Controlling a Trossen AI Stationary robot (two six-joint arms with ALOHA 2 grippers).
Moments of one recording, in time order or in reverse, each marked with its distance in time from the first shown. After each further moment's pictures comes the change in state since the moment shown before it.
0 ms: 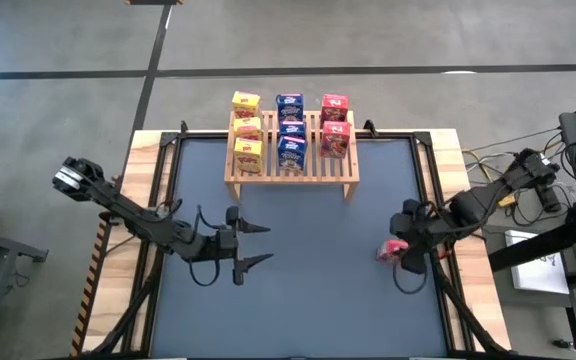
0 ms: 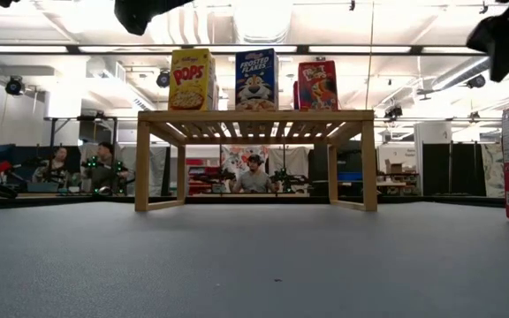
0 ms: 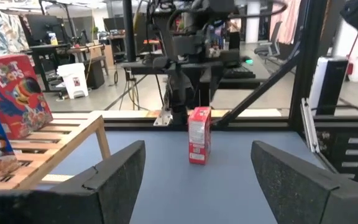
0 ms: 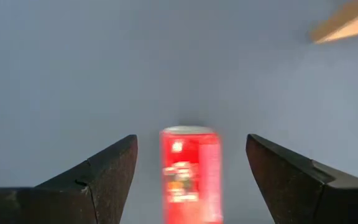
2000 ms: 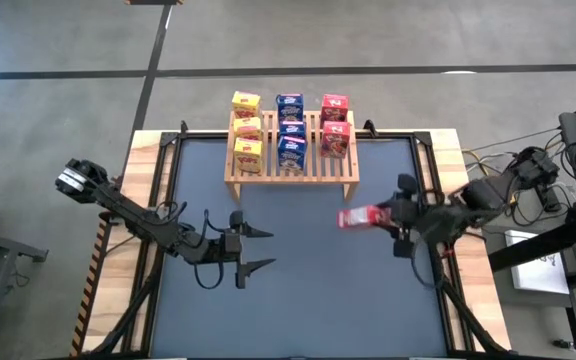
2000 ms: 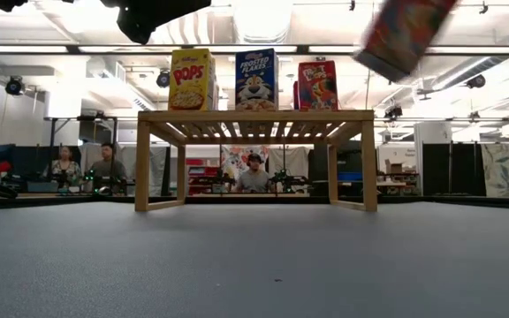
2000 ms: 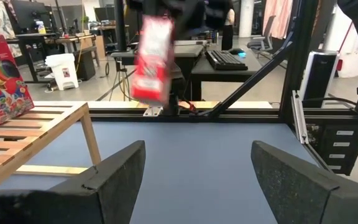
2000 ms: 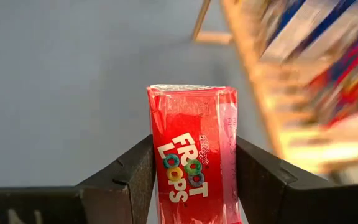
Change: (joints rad) left arm -0.001 0.052 0.002 0.008 0.031 -0.046; right arm 0.018 0.042 0.216 0.143 0.407 -0.362
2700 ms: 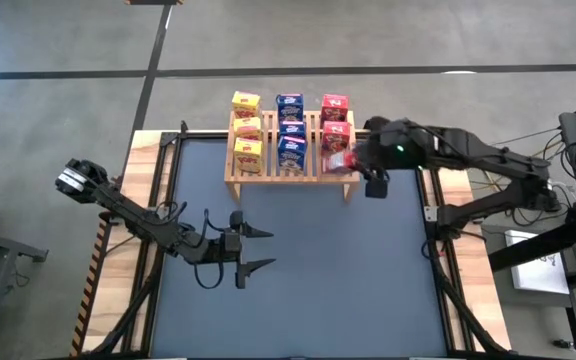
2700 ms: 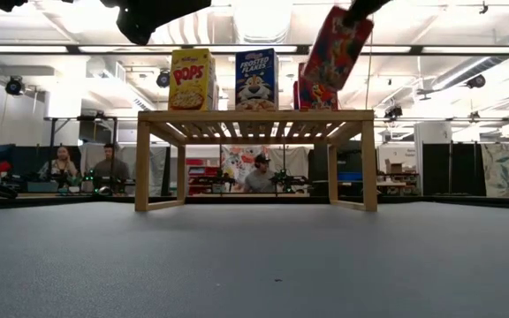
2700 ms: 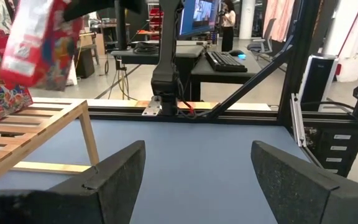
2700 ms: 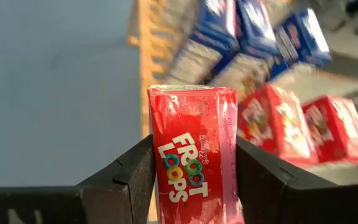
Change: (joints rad) left arm 0.000 -0.001 0.000 0.001 -0.001 -0.026; right arm -0.688 0.174 0.255 0.081 -0.394 -0.653
